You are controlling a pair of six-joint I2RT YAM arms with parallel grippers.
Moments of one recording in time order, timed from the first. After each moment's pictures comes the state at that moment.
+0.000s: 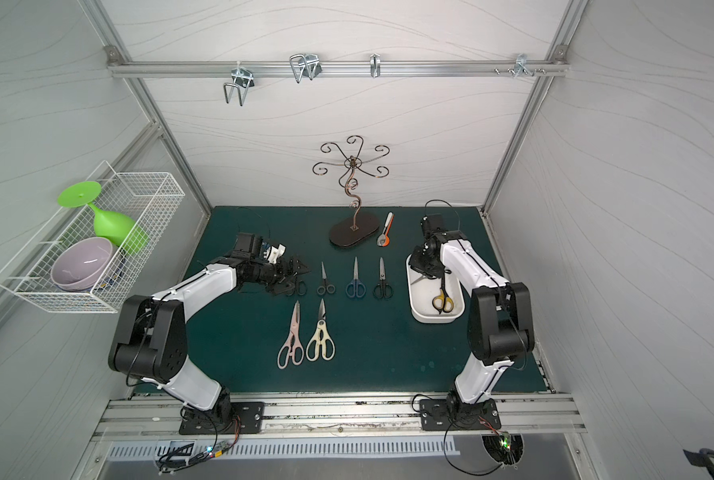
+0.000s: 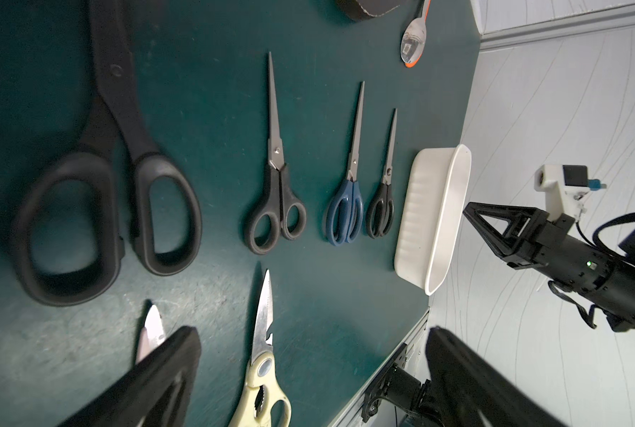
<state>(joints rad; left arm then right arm) -0.15 1.62 1.02 -0.42 0.71 -0.62 0.19 1.70 1.31 -0.82 -0.08 0.53</state>
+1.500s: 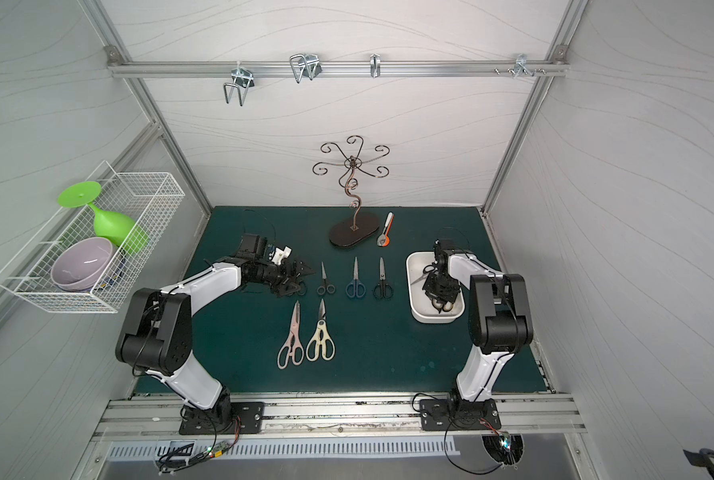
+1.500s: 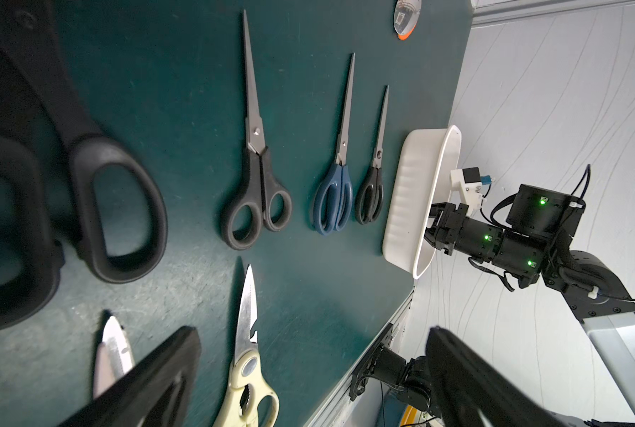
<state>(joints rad) -0.16 1.67 1.03 -0.40 0.78 -0.63 0.09 1.78 1.10 -0.77 -0.03 0.50</state>
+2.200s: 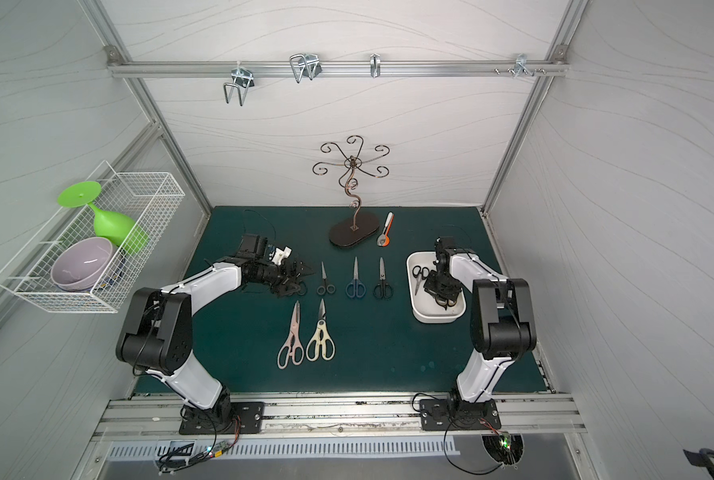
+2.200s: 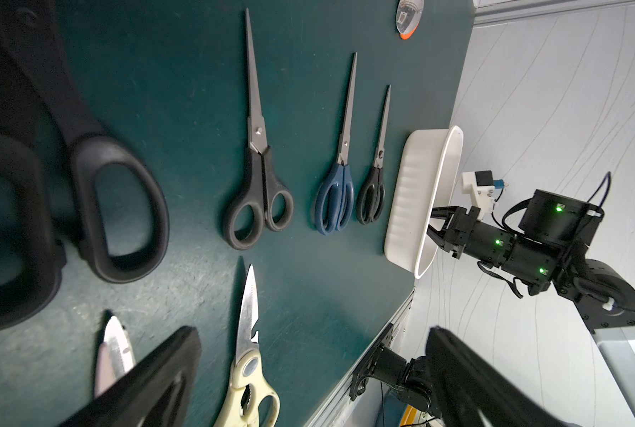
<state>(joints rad) -0.16 1.68 1.03 -0.40 0.78 -0.63 0.09 1.70 1.11 -0.80 0.00 0.52</state>
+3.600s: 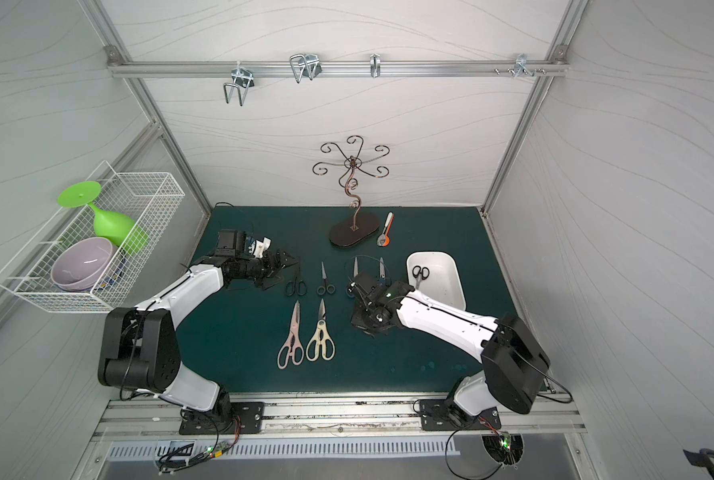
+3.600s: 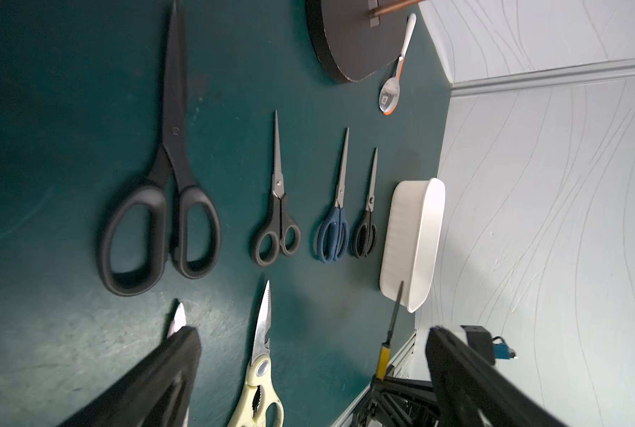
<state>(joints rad) -0.04 1.55 1.03 -0.43 0.71 -0.64 0.92 1.49 1.02 -0.72 -0.07 1.09</state>
